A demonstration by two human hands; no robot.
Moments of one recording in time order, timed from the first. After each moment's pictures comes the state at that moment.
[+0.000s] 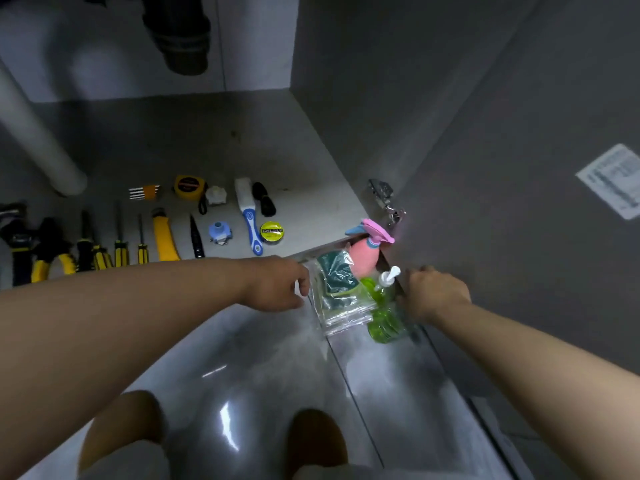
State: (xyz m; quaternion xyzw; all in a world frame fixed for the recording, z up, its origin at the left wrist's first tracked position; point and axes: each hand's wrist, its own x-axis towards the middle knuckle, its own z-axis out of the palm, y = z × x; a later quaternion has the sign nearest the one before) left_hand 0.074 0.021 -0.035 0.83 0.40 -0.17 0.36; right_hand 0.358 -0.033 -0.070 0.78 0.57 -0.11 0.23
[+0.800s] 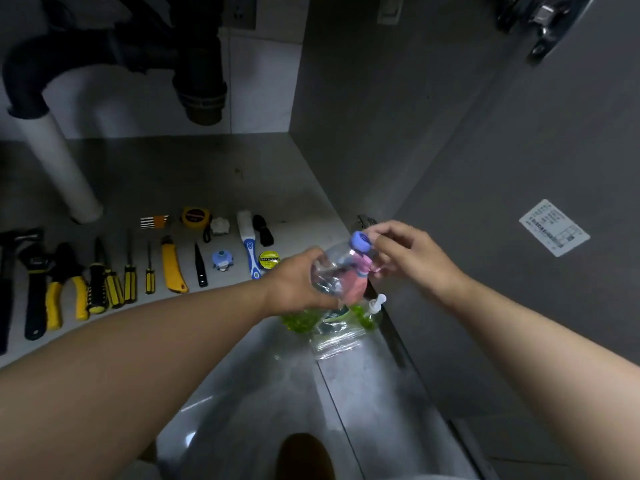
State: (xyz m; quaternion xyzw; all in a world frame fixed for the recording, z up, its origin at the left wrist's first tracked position) left_hand 0.101 0.014 -0.022 0.70 0.48 0.16 0.49; right_hand 0.307 -0.014 0.053 0.64 0.52 -0.45 -0.35
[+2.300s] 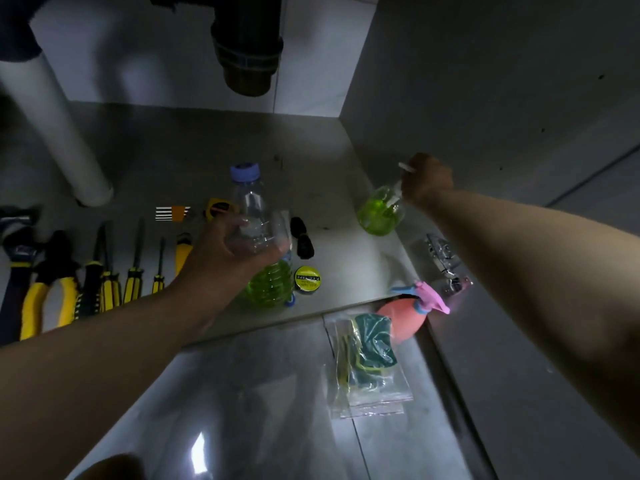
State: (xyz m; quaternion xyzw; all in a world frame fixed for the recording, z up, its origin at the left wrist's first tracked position) left_hand -0.010 0.095 -0.095 0.42 0.62 0.43 0.51; right_hand 0.291 0.259 -0.037 0.79 0.60 -0.06 -0.12
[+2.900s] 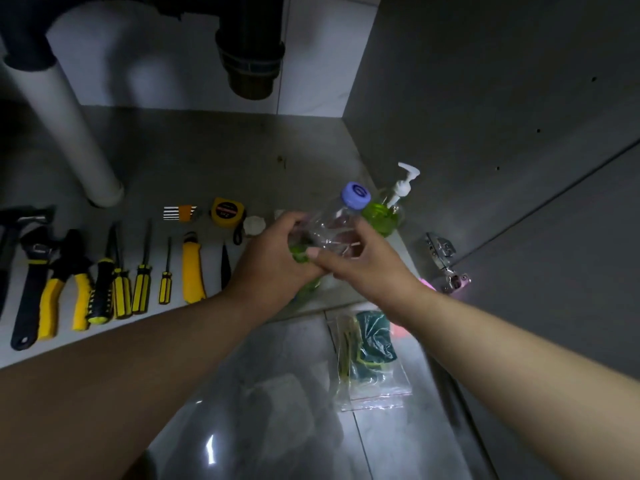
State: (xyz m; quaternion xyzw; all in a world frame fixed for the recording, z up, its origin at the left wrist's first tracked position) left_hand 0.037 0.089 -0.076 0.60 0.54 0.41 0.43; right_hand 0.193 0.089 -0.032 0.61 0.56 -0.47 -0.31
